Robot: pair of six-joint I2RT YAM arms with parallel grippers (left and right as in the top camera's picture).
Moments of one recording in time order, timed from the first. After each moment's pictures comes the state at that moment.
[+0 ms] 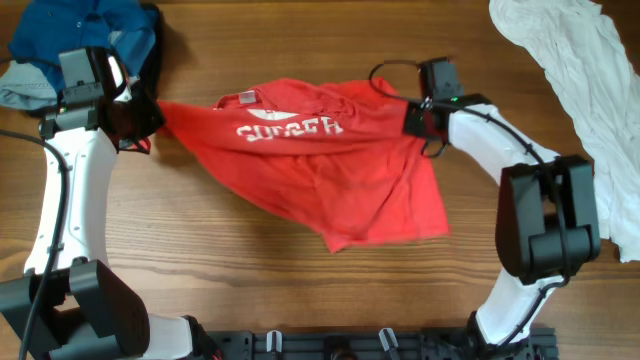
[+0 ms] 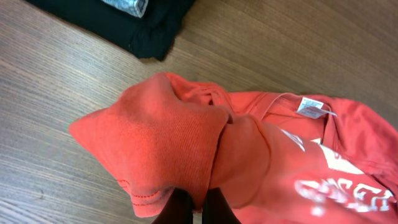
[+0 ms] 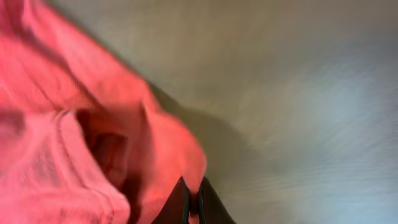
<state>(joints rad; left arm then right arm) 0.21 1.61 1.32 -0.77 0.07 -0.30 0.17 1.96 1.28 -0.45 0.14 0.35</state>
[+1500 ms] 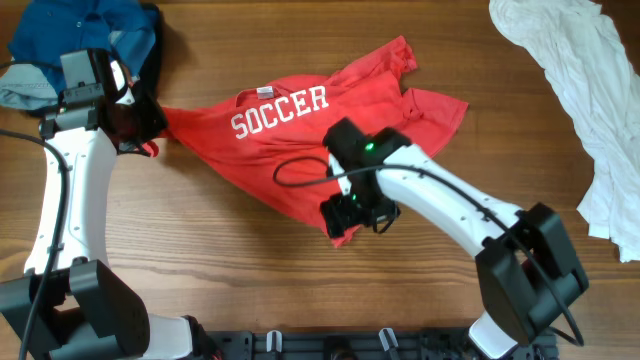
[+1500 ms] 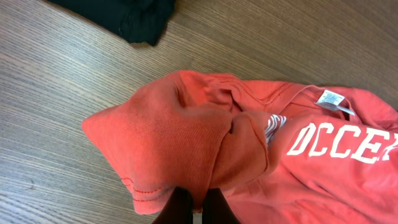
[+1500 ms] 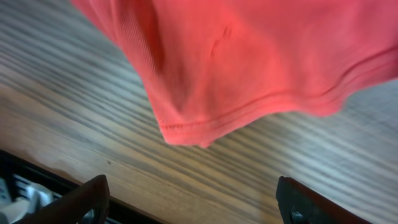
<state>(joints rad) 0.21 1.61 1.32 -0.81 0.11 -0.30 0.67 1.79 1.23 -1.08 -0.24 0.25</state>
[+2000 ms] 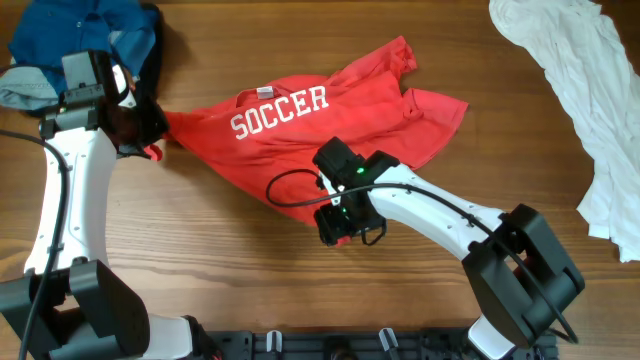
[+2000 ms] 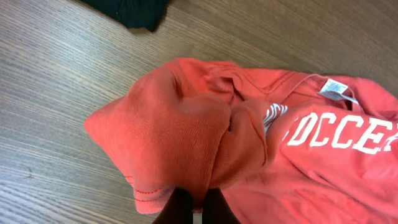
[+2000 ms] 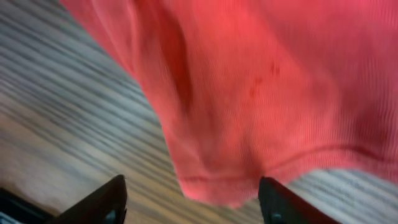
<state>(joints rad) 0.21 1.61 1.32 -0.85 0.12 -0.30 0.72 1.79 1.11 -0.82 -0.24 0.31</state>
